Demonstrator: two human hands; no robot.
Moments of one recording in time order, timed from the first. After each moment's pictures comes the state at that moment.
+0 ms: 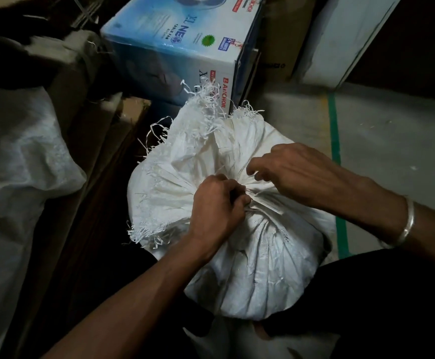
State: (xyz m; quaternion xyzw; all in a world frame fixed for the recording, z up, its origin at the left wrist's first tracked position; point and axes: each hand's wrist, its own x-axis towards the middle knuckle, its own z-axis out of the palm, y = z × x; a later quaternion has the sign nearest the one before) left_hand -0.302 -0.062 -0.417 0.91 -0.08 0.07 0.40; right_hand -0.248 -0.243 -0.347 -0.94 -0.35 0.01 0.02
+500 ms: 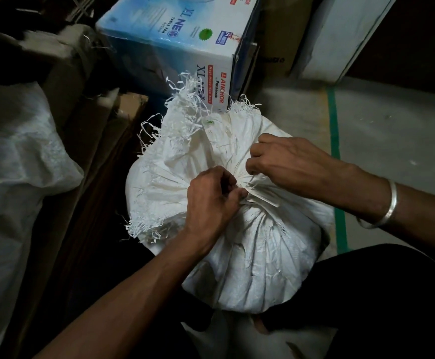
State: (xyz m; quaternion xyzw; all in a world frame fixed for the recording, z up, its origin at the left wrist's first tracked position) left_hand -0.299 -0.061 -0.422 0.89 -0.03 0.08 0.45; right_hand -0.245 -0.237 -0.340 -0.91 -0.40 0.00 -0.13
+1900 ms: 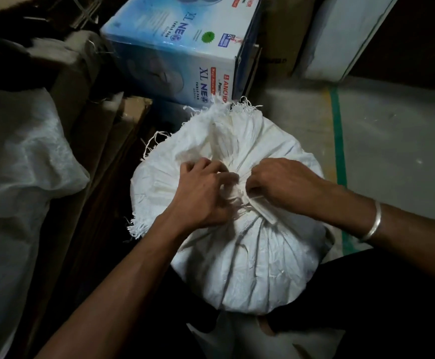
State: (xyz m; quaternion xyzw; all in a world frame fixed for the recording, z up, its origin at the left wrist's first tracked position) left_hand -0.275 -0.018 -0.417 0.96 -0.23 0.00 0.17; right_hand -0.256 -0.234 -0.384 -0.93 -0.37 0.06 0.02
